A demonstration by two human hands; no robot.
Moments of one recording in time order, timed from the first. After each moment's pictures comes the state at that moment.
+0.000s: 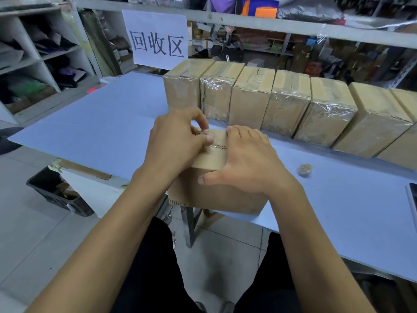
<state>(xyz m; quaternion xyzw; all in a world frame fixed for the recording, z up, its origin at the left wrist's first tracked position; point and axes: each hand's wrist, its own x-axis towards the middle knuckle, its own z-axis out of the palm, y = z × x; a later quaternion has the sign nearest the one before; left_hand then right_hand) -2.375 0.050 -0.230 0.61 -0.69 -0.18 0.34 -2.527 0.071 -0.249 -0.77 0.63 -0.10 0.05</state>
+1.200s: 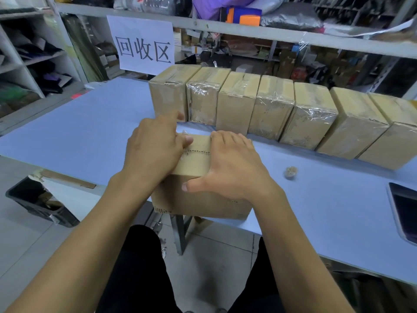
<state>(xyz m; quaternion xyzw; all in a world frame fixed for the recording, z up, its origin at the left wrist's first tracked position) -2.372 0.033 -0.244 0.61 -0.73 -0.08 0.30 -2.528 0.073 -0.250 -0.76 0.63 -0.12 0.05</state>
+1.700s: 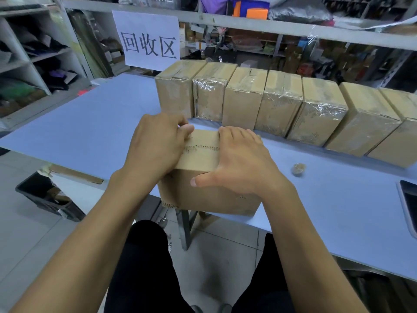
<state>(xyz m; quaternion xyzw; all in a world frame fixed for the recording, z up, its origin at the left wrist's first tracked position) -2.362 0.034 -0.241 0.61 -0.72 -0.10 0.31 -2.526 0.073 -0.247 -0.76 0.64 -0.10 0.06</state>
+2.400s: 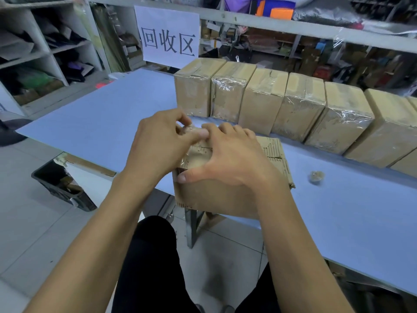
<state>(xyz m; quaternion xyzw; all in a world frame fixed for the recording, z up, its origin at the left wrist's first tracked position) -2.337 0.041 -0.243 0.64 -0.66 -0.16 0.36 -2.488 0.047 -0.247 -0.80 0.60 -0.08 0.08</state>
